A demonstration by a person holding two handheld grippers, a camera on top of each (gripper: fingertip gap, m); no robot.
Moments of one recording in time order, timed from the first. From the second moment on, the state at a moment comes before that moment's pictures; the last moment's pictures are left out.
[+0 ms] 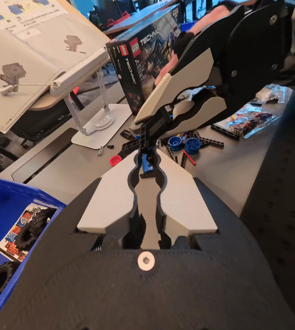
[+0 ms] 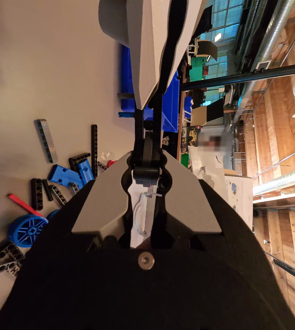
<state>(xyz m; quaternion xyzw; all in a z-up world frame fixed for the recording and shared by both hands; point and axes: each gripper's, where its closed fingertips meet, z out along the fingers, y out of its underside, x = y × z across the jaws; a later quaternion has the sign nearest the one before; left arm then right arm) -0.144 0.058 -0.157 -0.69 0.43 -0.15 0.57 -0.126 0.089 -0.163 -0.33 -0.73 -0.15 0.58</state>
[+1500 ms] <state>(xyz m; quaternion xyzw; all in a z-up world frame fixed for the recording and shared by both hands) -0.122 0.030 -0.098 -0.45 0.49 0.16 0.73 -0.106 0.071 -0.102 -0.51 -0.48 0.65 0.29</state>
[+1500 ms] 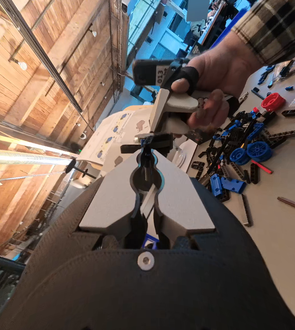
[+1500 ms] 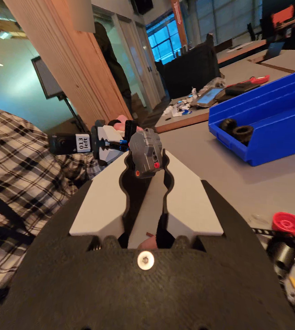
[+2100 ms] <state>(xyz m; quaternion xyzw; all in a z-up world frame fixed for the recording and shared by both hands) -0.135 0.027 -0.106 -0.49 0.48 0.08 0.72 -0.113 0.060 -0.095 -0.47 -0.51 0.63 0.35</state>
